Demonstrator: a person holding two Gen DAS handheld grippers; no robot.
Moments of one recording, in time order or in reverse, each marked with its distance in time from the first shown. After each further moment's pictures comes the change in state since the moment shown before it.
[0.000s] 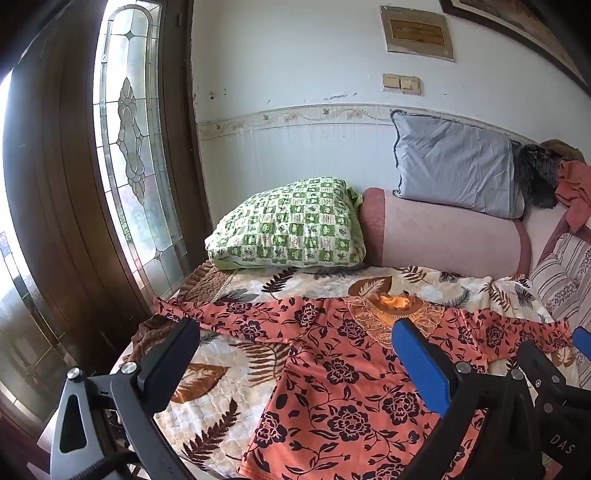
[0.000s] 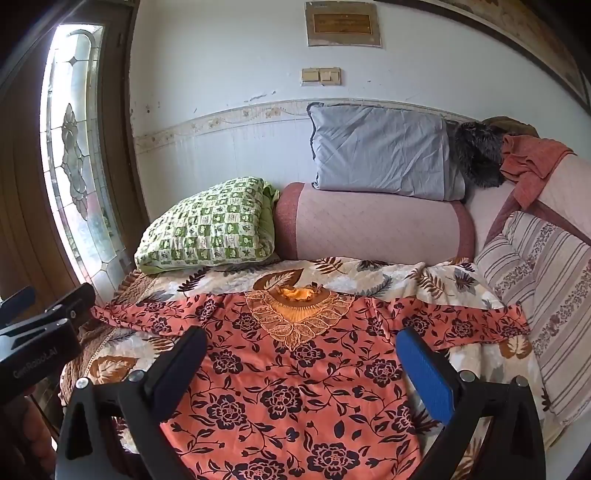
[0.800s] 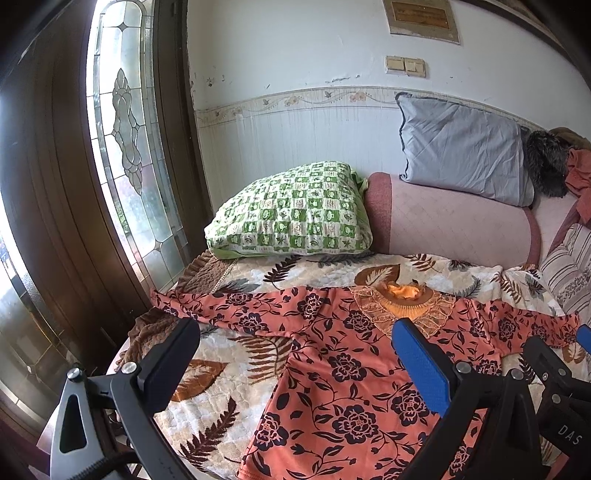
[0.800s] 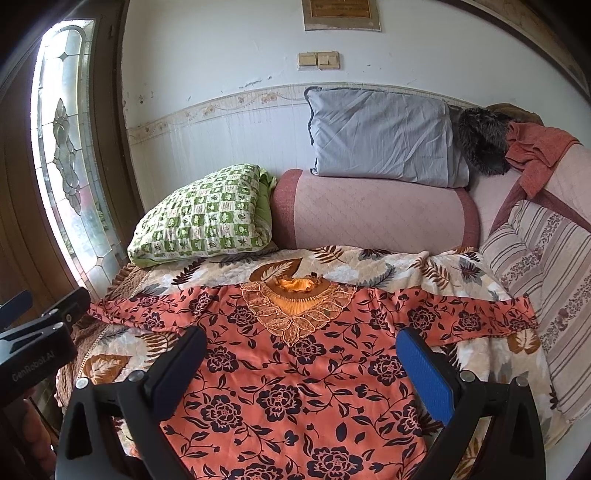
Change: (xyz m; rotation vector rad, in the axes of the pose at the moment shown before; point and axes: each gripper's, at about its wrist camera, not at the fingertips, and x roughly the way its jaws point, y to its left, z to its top) left arm 0.041 -0.011 -0.004 0.017 0.056 0.028; right arm 0.042 -0.005 -0.004 0.013 0.045 -0.001
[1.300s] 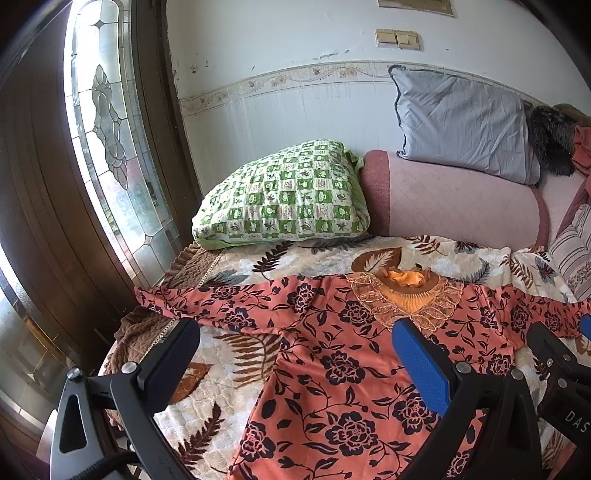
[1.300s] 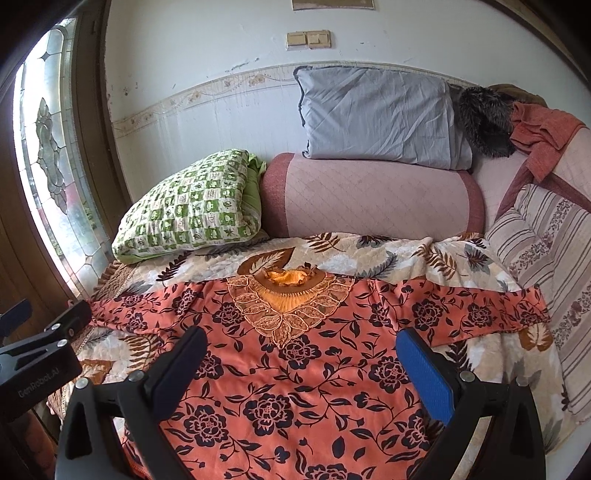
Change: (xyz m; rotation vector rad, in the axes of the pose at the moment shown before) left arm 0.054 -0.033 0.000 0.048 0.064 0.012; right arm 0.062 -0.019 0.009 0.031 0.012 0.002
